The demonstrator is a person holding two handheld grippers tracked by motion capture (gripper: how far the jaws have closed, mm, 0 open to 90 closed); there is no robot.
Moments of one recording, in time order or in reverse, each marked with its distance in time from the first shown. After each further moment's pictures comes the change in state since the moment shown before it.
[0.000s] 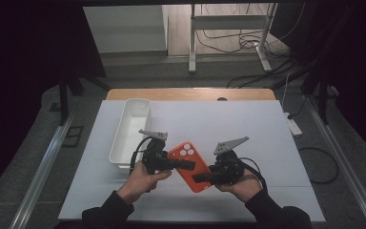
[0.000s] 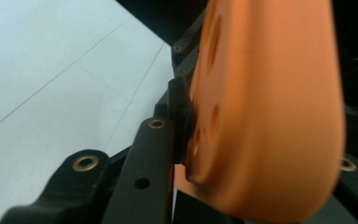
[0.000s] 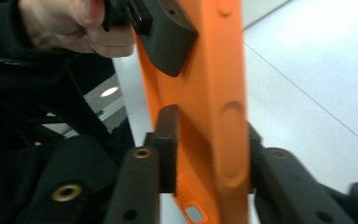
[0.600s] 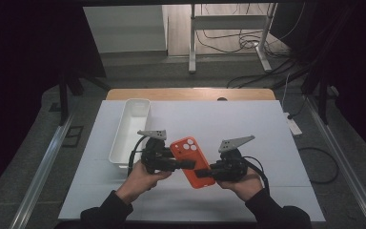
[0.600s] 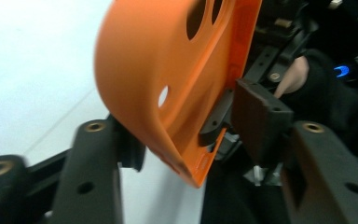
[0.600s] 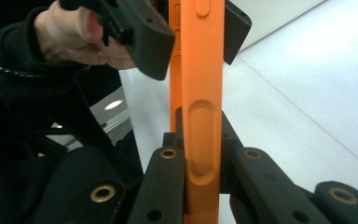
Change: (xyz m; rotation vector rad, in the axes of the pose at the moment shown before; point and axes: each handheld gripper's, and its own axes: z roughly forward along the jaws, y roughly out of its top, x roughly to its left) left arm -0.014 0.005 -0.002 -0.010 0.169 0.094; right arm 0.001 0.002 -0.009 -0.067 -0.005 -0.016
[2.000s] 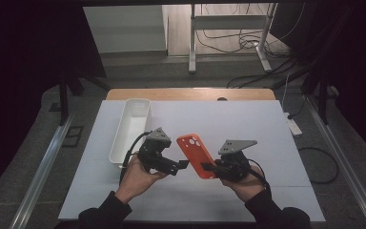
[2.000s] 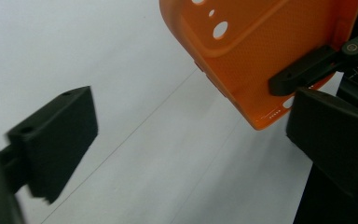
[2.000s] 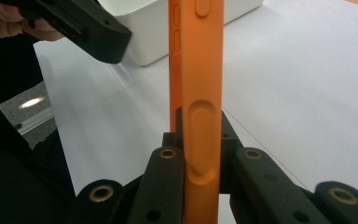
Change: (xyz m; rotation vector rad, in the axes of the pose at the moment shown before) left arm -0.016 0.006 -0.003 0.121 0.461 0.065; right arm 0.008 -0.001 -0.004 0.000 -0.295 -0.106
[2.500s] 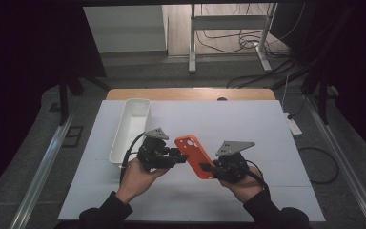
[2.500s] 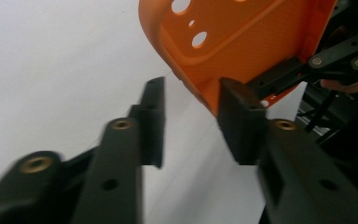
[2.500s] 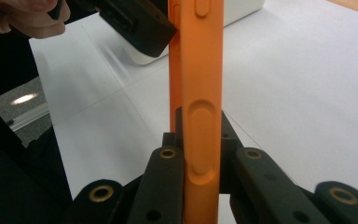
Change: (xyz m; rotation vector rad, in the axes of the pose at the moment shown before) left arm 0.003 0.000 -0.003 0.003 -0.112 -0.070; right arm 0.005 0.001 0.003 0.000 -0.017 -0.032
